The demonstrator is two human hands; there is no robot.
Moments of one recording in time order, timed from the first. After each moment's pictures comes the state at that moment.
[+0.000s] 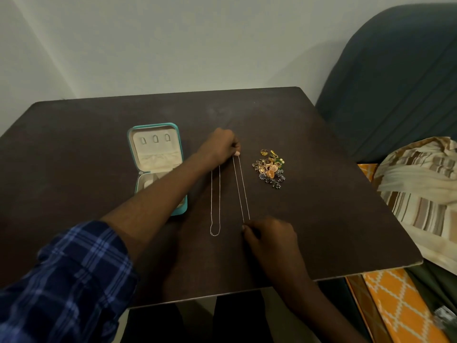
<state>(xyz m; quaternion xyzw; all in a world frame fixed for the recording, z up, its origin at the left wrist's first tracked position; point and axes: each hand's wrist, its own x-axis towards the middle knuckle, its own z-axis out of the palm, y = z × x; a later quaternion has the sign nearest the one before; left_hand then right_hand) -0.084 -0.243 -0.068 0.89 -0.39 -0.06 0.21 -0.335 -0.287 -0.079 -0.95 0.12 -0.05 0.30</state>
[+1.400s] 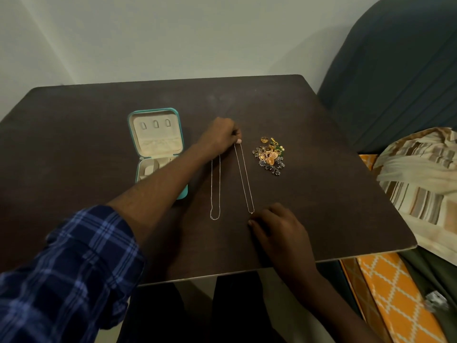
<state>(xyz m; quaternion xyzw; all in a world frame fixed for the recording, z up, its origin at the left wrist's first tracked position) -0.094 -0.240 -0.070 0.90 -0.38 -0.05 0.23 -0.357 -0.298 -0.106 -0.96 0.07 -0.13 0.23</state>
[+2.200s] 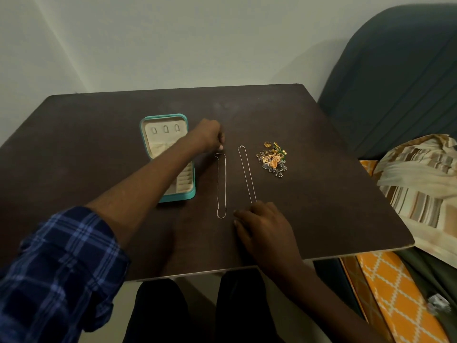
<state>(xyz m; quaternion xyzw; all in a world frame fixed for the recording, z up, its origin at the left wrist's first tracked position) -0.096 -0.201 -0.038 0.94 -0.30 -0.08 0.15 -0.347 -0.266 -0.089 -0.97 0.02 -0.19 0.15</state>
